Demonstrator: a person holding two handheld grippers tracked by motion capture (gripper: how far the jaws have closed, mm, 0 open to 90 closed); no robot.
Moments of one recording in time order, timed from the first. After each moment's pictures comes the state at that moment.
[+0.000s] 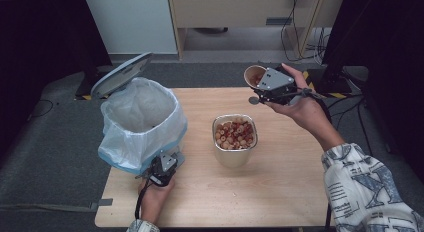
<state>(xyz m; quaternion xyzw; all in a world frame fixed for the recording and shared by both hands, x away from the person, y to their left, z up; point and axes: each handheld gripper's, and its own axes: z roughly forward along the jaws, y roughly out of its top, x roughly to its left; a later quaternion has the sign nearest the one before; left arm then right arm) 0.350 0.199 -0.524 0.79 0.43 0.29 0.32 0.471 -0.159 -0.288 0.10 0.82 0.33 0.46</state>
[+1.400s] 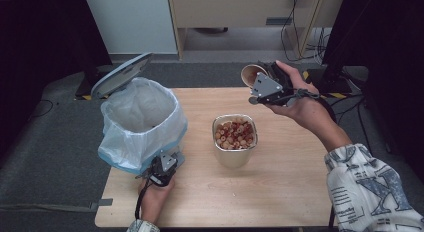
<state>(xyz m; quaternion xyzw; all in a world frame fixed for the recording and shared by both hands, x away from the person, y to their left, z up) 0.350 0.199 -0.524 0.79 0.43 0.29 0.32 0.452 -0.143 -0.271 0.02 0.82 0.25 0.52</state>
